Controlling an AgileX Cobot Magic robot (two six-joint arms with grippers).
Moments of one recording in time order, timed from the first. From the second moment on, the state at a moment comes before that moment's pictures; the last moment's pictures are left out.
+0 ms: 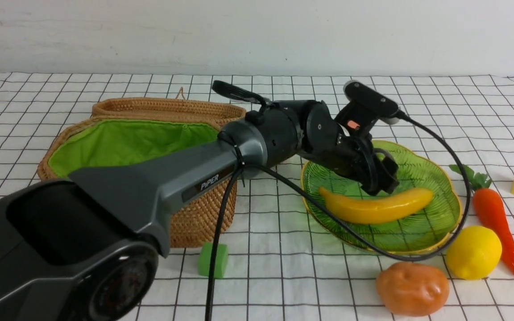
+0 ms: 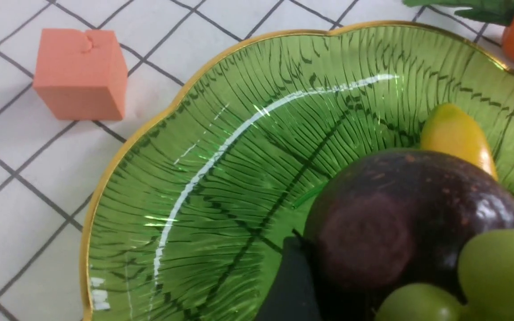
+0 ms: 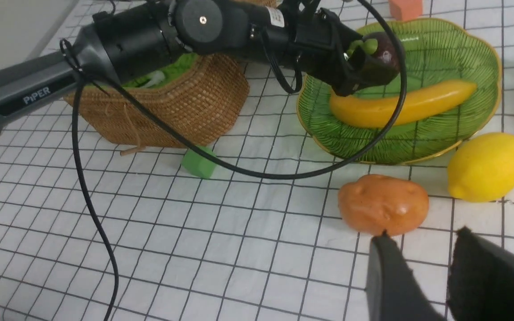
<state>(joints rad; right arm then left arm) 0.64 0.42 -1.00 -0.07 1.17 0.45 -0.69 2.36 -2.06 -0.37 0.47 0.49</state>
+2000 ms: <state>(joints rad) 0.39 1.60 -1.04 0.06 0.91 -0.85 -0.69 0.51 -0.75 -0.25 0.93 0.18</state>
